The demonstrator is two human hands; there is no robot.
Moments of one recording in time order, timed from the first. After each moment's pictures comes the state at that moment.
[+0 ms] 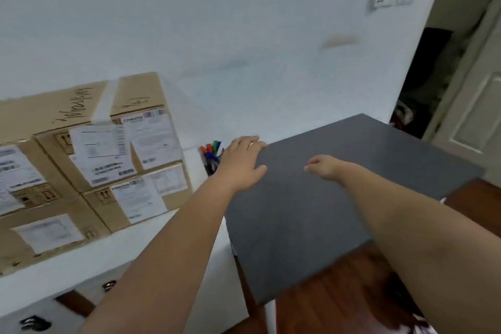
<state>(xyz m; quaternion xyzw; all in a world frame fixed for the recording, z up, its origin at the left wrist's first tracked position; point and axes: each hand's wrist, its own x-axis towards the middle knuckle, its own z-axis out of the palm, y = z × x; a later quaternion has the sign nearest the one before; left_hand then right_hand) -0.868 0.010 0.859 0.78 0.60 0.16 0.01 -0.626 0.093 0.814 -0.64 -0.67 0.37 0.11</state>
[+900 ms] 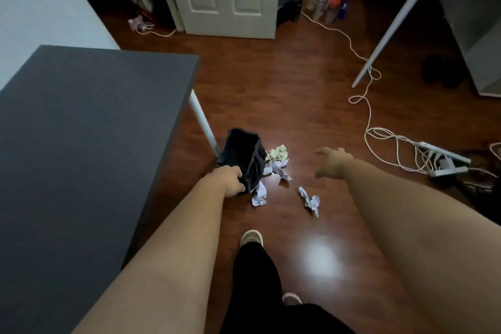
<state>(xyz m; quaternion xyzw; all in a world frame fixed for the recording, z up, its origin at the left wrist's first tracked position) -0.241 0.081 0.573 0.86 0.31 -0.33 0.25 -0.034 -0.121 0.583 -0.90 -0.20 0.38 -0.01</state>
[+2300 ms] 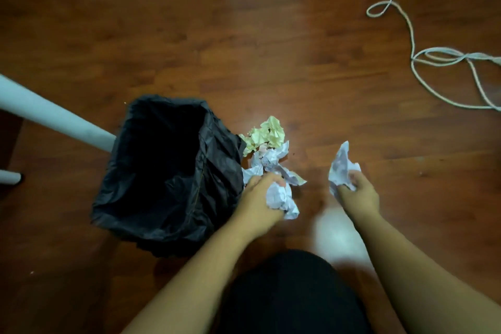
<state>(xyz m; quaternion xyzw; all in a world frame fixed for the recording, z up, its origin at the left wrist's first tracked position) -0.056 0.086 0.046 0.84 0.22 -0.08 0.49 0.058 -0.113 0.008 -0.88 0.11 0.22 0.40</state>
